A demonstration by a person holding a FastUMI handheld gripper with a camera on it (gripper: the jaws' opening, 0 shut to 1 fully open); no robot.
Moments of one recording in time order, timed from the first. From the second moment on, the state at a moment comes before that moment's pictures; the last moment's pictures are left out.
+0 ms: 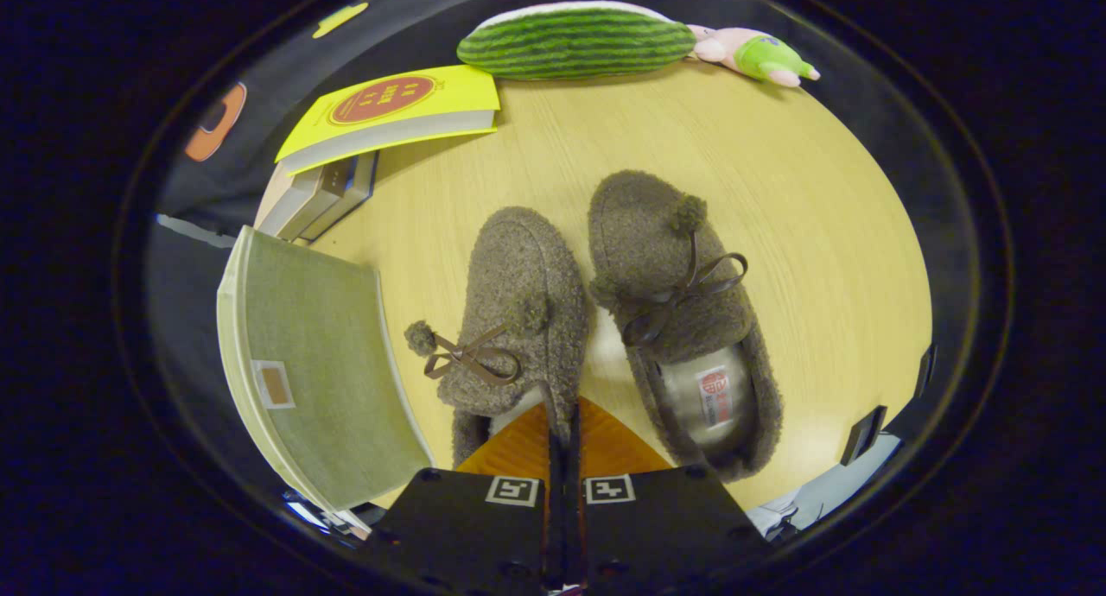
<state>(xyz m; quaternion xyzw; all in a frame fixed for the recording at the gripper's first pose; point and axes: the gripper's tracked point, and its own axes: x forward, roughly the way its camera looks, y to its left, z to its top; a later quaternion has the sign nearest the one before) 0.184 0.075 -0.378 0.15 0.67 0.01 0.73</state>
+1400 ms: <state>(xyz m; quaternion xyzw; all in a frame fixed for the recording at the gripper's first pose) 0.165 0.266 -0.215 0.19 0.59 0.09 0.78</state>
